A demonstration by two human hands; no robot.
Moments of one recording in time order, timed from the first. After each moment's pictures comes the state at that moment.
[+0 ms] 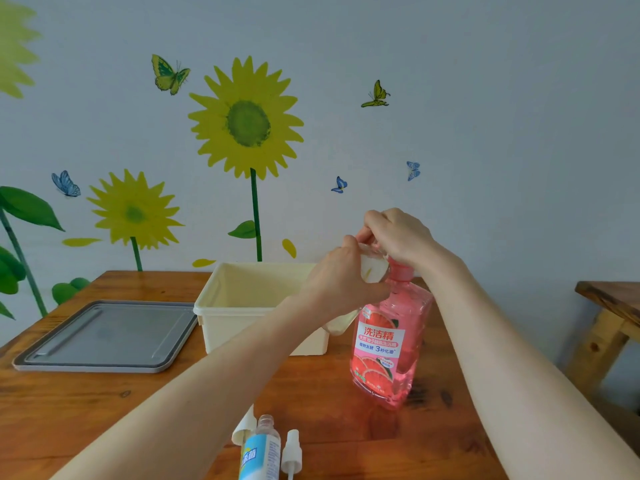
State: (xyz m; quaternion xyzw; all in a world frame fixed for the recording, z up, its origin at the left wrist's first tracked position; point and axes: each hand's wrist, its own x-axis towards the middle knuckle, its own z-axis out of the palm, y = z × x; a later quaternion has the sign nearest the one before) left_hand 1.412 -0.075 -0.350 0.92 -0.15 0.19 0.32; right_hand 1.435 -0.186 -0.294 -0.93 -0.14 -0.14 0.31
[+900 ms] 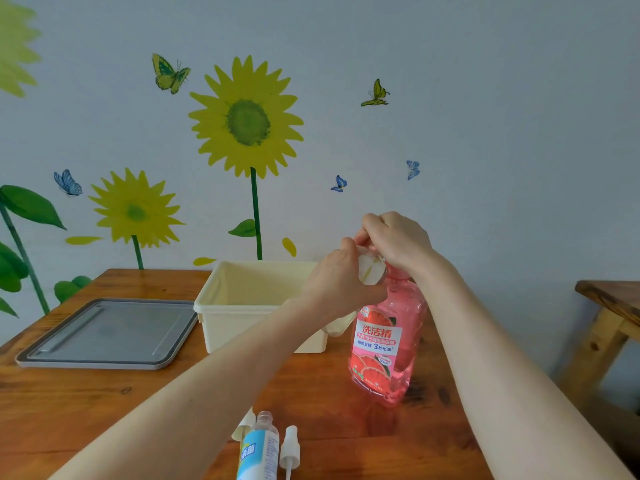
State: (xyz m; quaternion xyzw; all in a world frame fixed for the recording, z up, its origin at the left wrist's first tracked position) left_hand 1.410 -0.079 -0.354 0.92 -0.14 0.18 0.32; right_hand 1.432 -0.185 -0.301 -0.93 -0.13 -0.17 0.31
